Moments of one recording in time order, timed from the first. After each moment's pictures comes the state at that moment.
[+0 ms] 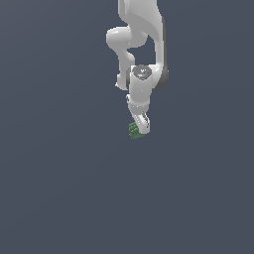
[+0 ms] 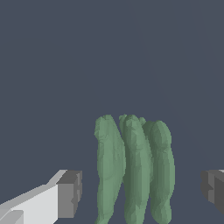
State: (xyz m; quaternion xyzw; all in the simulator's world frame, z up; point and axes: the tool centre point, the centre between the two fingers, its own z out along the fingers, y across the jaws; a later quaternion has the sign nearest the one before) arm -0.126 0.053 0.093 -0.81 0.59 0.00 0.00
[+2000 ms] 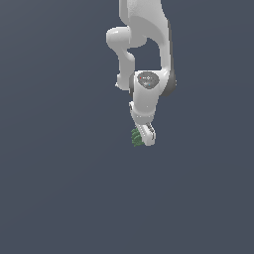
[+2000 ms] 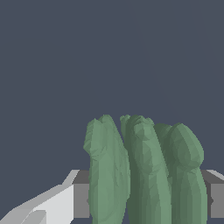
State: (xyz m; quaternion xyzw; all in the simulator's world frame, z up) arm -0.060 0.065 0.103 -0.81 0.59 0.00 0.00
